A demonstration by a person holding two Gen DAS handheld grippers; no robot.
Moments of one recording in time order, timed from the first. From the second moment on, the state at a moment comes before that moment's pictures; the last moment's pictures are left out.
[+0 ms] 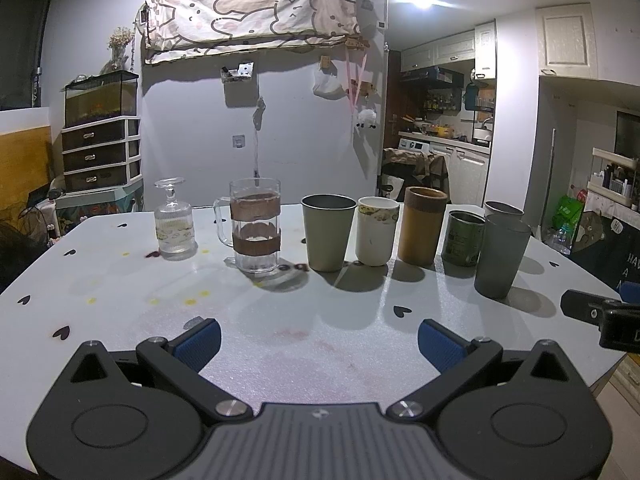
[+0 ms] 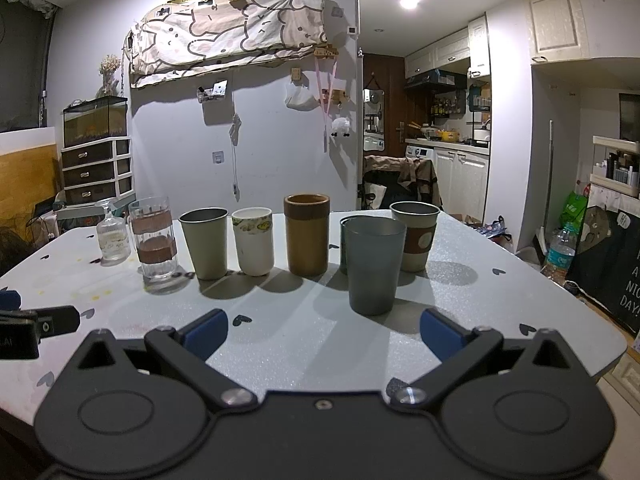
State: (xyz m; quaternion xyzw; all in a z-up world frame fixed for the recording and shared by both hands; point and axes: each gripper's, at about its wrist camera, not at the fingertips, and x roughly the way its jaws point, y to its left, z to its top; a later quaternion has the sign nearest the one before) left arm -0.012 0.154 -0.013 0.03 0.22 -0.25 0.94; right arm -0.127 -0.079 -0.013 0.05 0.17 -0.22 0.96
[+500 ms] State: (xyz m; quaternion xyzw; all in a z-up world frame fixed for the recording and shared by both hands) left arm -0.011 0.156 -0.009 0.03 0.21 -0.25 0.94; right arm -0.126 -0.077 -0.010 0.05 0.17 -0.22 0.96
